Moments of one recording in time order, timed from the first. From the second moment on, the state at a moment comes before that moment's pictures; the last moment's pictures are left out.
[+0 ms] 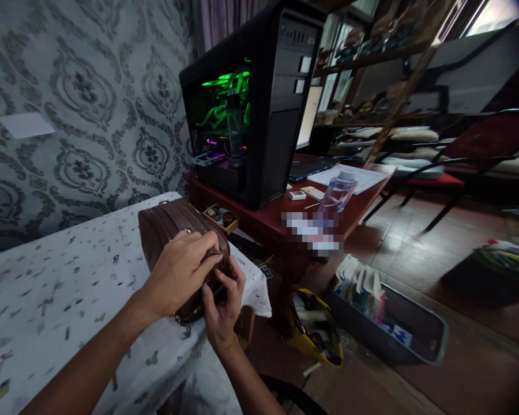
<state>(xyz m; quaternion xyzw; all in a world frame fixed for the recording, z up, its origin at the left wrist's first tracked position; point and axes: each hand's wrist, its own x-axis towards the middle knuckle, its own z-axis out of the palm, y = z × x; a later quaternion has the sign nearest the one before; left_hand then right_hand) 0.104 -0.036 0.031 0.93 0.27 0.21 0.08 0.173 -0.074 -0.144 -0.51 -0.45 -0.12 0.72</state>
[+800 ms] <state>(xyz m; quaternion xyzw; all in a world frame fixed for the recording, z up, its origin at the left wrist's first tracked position) 0.104 -0.032 0.031 0.91 0.30 0.24 0.14 0.174 -0.078 -0.142 -0.51 -0.43 -0.07 0.74</state>
